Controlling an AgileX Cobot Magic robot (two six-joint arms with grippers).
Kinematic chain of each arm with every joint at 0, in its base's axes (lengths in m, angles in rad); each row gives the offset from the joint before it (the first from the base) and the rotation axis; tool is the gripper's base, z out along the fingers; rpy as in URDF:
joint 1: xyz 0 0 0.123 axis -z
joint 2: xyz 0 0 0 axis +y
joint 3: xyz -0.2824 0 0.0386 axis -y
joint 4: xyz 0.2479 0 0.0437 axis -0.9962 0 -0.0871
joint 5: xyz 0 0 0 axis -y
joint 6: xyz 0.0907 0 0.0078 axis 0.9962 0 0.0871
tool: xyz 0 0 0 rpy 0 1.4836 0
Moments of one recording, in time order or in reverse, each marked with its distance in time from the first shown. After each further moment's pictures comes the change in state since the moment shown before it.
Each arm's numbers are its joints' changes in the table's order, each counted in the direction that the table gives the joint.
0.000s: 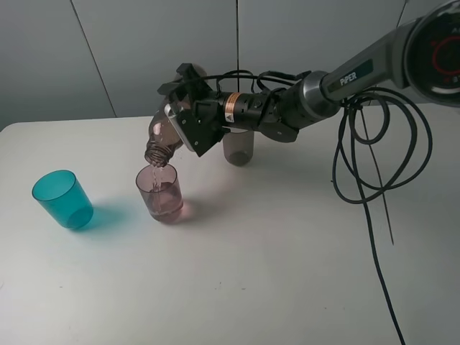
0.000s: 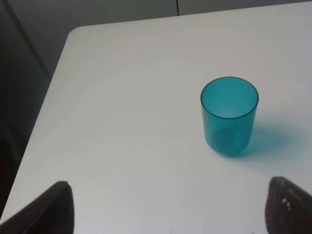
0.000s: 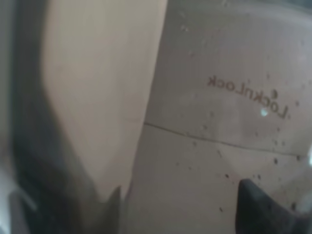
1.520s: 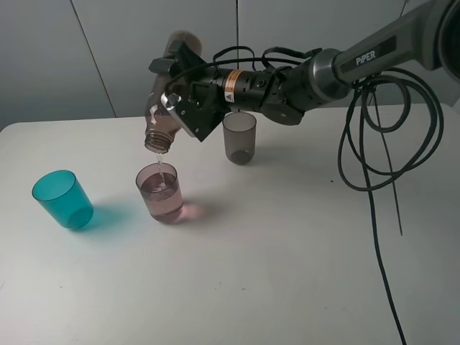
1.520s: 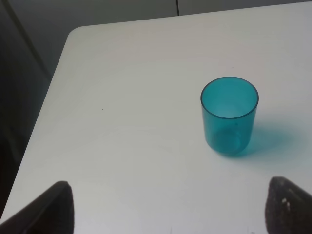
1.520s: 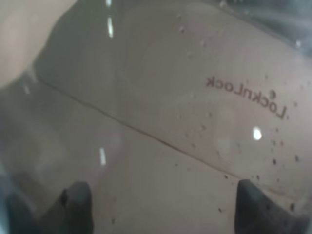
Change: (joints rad) left arm 0.000 0.000 0.000 0.000 0.000 0.000; right arm 0.000 -0.084 0.001 0.028 0.017 -0.149
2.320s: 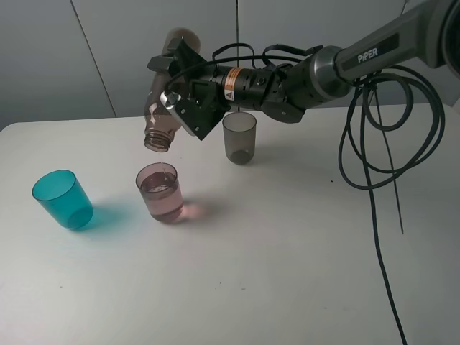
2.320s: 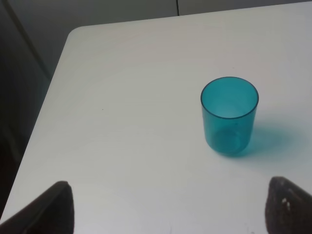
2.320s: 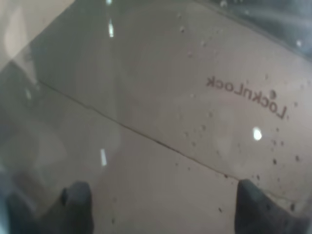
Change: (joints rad) left arm 0.000 0.000 0.000 0.000 0.000 0.000; right arm 0.000 -0.004 0.002 0.010 -0.002 0.010
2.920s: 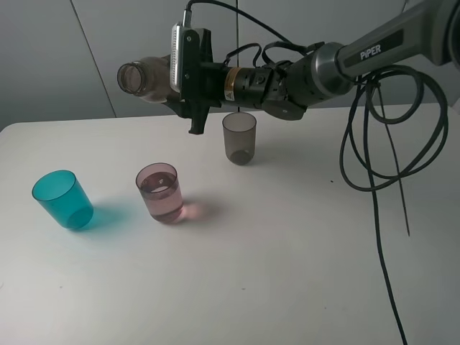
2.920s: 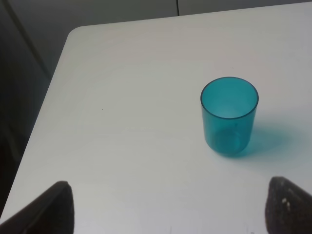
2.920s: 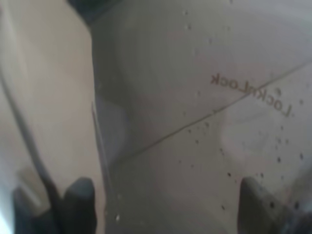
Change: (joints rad) left arm 0.000 0.000 0.000 0.000 0.000 -0.004; right arm -0.002 -0.019 0.000 0.048 -0.052 1.078
